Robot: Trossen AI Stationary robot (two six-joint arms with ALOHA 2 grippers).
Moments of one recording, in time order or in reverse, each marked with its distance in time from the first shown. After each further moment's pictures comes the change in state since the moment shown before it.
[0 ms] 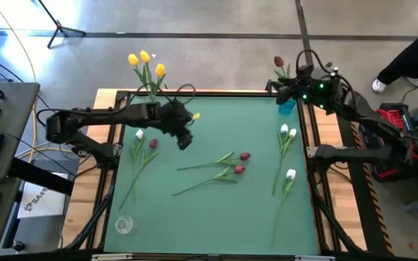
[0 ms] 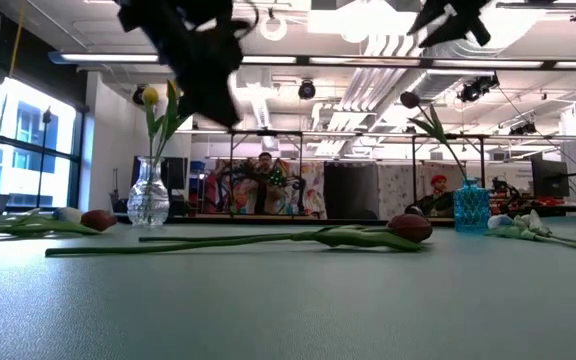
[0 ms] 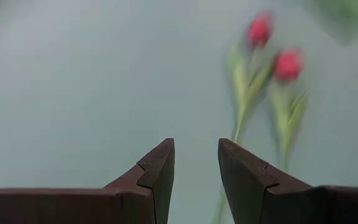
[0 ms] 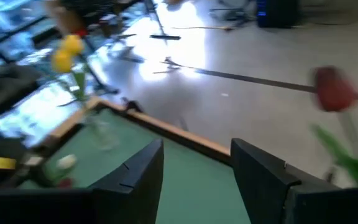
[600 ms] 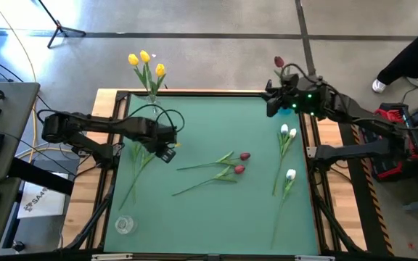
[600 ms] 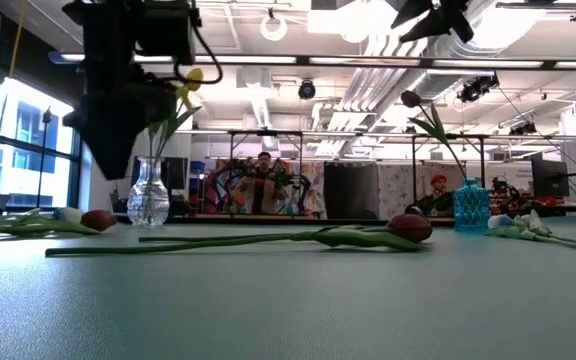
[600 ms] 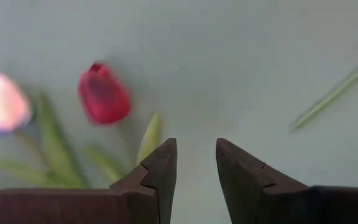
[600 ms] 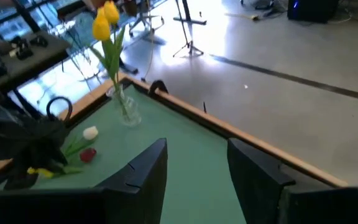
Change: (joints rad) left arm -0.145 -0.034 -0.145 -0.446 -0.156 -0.501; right arm 0.194 0.068 0.000 0.011 0.071 0.003
